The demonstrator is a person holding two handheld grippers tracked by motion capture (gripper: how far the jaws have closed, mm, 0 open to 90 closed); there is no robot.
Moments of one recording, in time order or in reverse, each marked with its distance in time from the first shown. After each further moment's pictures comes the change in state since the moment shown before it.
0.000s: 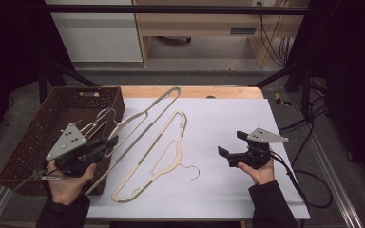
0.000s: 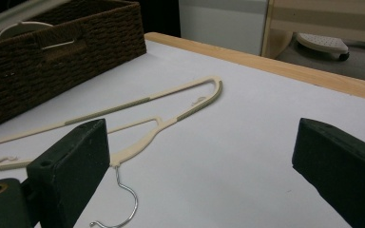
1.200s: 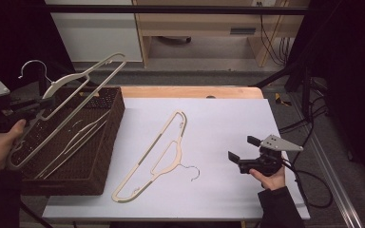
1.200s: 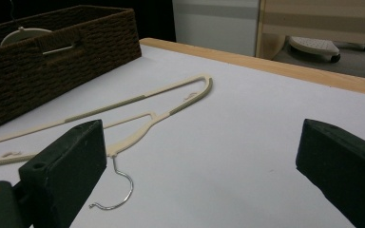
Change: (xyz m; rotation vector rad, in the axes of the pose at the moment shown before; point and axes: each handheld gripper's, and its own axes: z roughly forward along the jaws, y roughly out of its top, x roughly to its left) left arm 0.142 0.037 -0.055 0.092 0.138 0.012; right arm -0.010 -0.015 -0.028 -0.034 -0.011 0.022
